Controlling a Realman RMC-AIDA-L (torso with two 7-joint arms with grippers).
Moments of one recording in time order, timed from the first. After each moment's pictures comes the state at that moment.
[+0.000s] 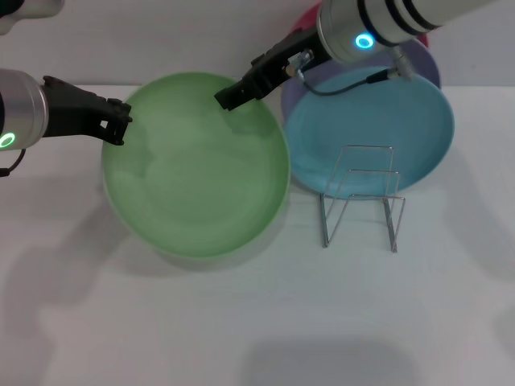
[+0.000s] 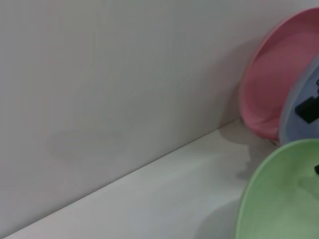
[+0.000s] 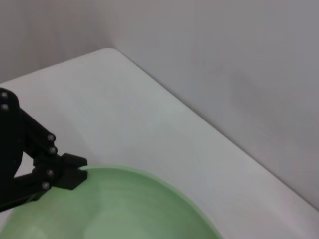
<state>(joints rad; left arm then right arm) -0.32 -2.07 1.53 1.83 -0.44 -1.19 0.34 0.95 2.01 1.65 1.12 -2.33 1.12 -0.51</state>
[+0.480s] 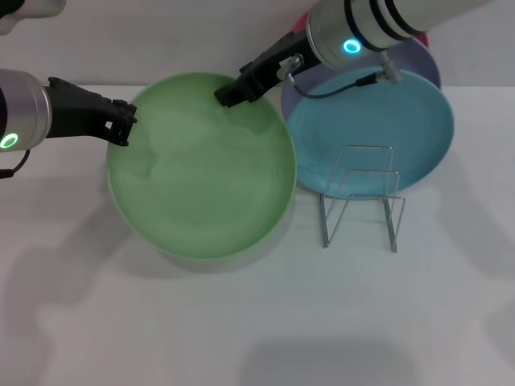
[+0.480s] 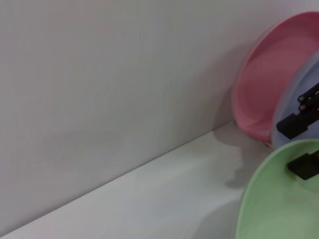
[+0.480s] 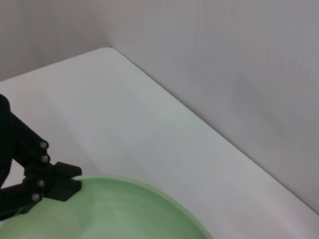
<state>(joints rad) -0.32 -2.06 1.53 1.83 -0.46 -1.19 0.34 0.97 2.02 1.65 1.05 -2.34 1.07 -0.55</state>
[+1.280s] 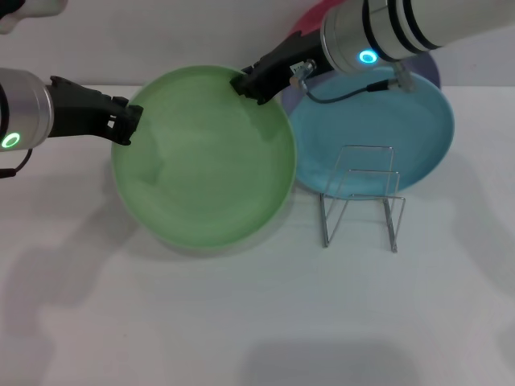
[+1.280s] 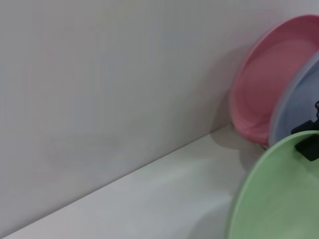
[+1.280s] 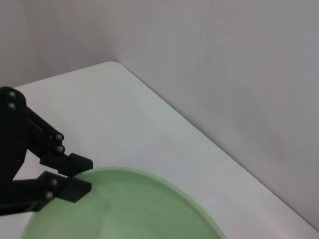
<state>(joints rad) -0.32 -2.07 1.54 1.83 -0.47 -1.18 0.34 0.87 2.04 1.66 1.15 -2.32 1.05 -0.62</state>
